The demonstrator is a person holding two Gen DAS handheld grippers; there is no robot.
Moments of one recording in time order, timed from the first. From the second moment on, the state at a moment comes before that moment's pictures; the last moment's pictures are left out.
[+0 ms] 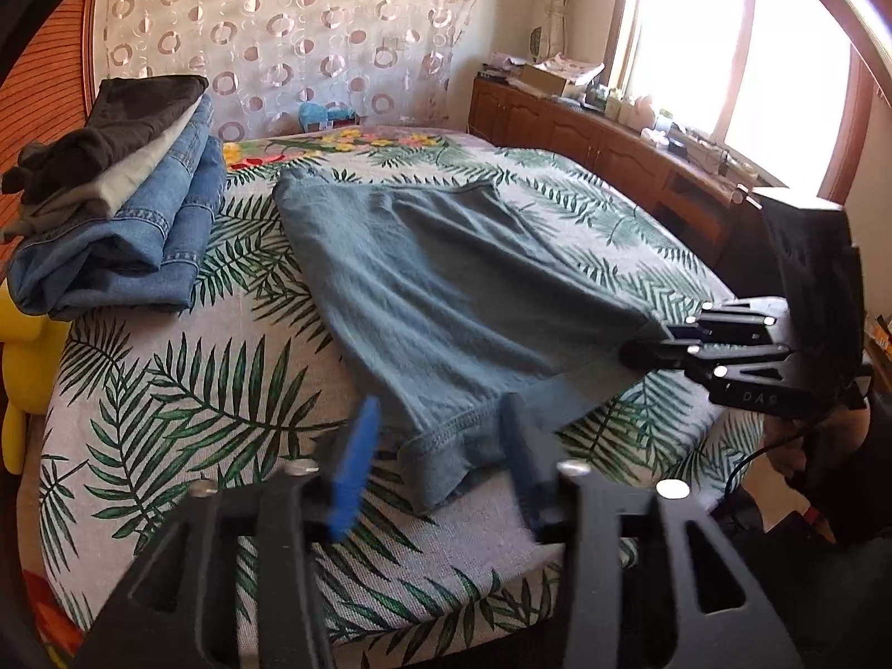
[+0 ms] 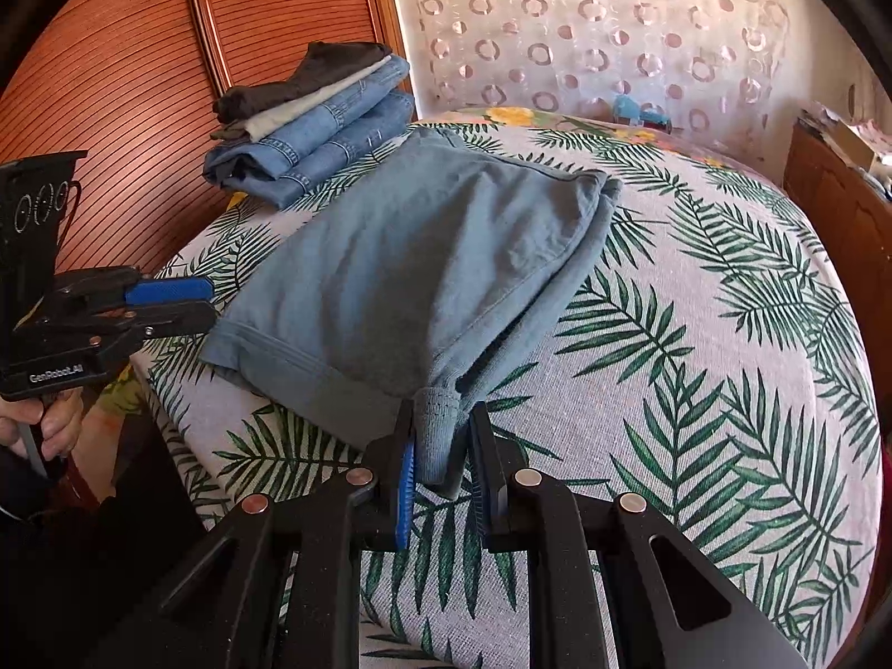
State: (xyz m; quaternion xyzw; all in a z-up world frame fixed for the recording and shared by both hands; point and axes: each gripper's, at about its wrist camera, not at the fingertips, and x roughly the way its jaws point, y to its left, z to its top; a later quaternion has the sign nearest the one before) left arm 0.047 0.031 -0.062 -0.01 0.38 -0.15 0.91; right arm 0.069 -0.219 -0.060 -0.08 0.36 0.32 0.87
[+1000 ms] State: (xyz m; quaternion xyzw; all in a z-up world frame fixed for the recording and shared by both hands) left arm 0.056 0.028 -0.099 -0.03 0.40 -0.13 0.91; right arm 0.067 -0.232 -0.057 -0.06 0.36 0.30 0.88
